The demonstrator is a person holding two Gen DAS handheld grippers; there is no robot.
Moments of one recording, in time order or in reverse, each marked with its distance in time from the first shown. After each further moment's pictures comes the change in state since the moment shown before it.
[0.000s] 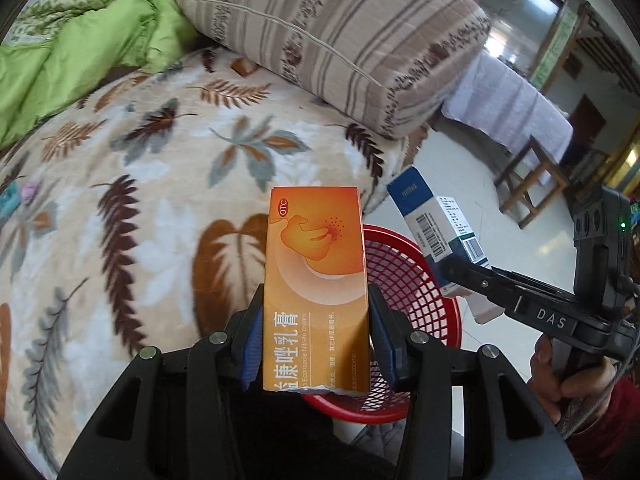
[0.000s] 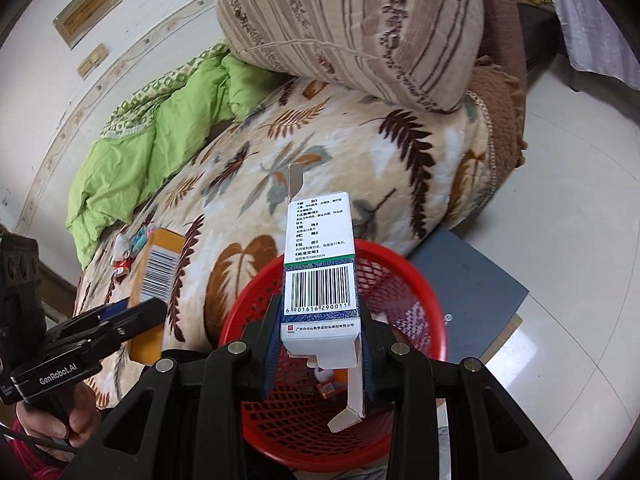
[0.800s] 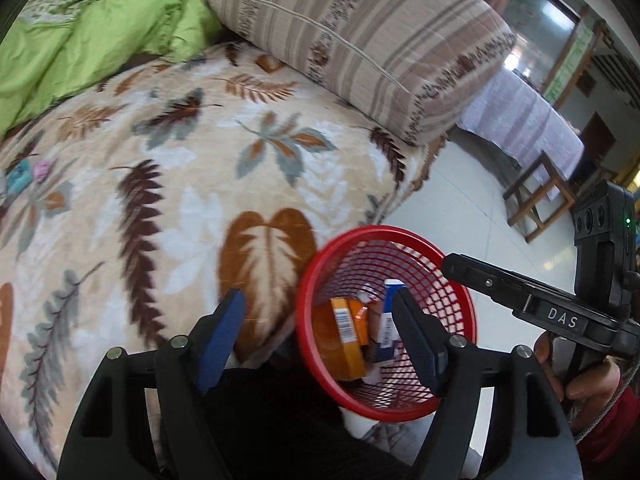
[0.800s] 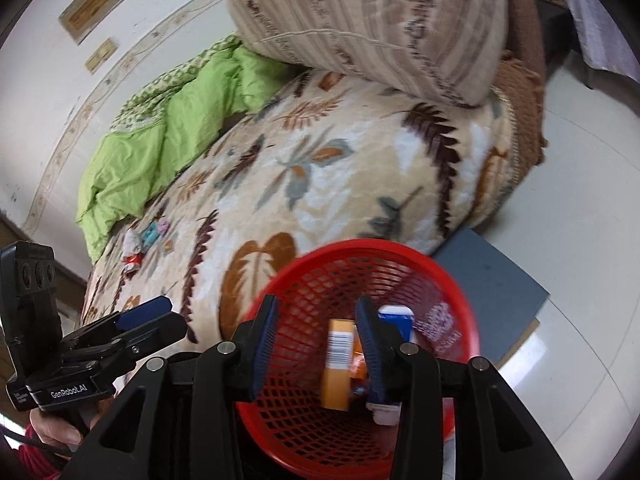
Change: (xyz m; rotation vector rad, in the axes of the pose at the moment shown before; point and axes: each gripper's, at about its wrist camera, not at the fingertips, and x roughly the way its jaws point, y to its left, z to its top) left arm -0.009 0.033 -0.008 -0.077 -0.025 0.035; right arm 0.019 0.021 0.006 -0.022 0.033 0.062
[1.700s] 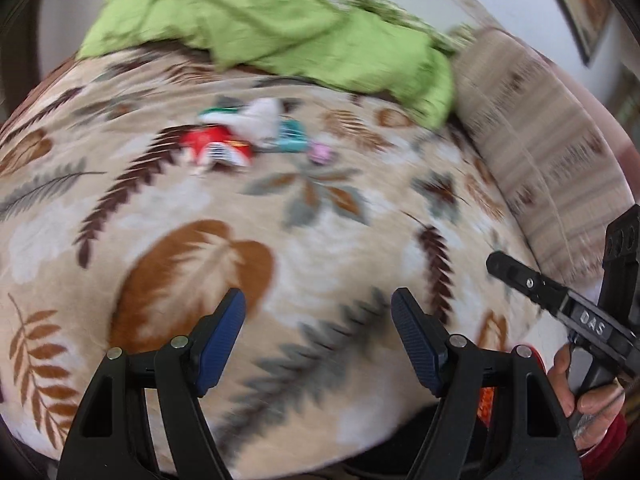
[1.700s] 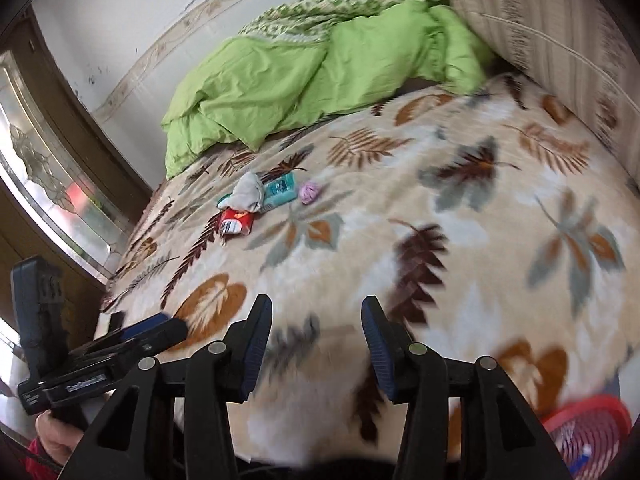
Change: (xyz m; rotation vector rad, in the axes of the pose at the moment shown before) left arm -0.120 0.242 -0.044 -0.545 -0.195 0.327; right arm 0.150 0.242 0.039 -0.407 0.143 0.243
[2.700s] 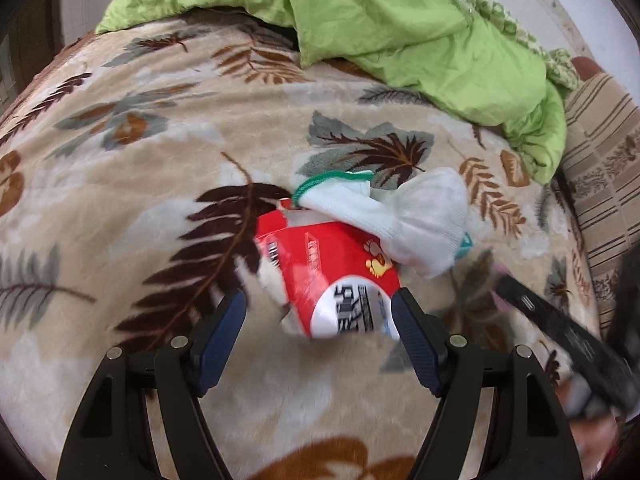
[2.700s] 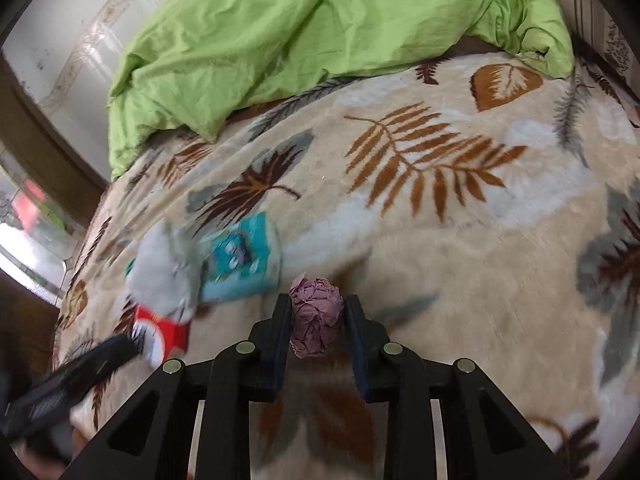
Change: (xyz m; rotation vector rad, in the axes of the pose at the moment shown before) left arm 0.141 0.104 0.128 -0.107 0.050 0.153; right arm 0.226 0.007 0.101 0.018 0.104 -0.029
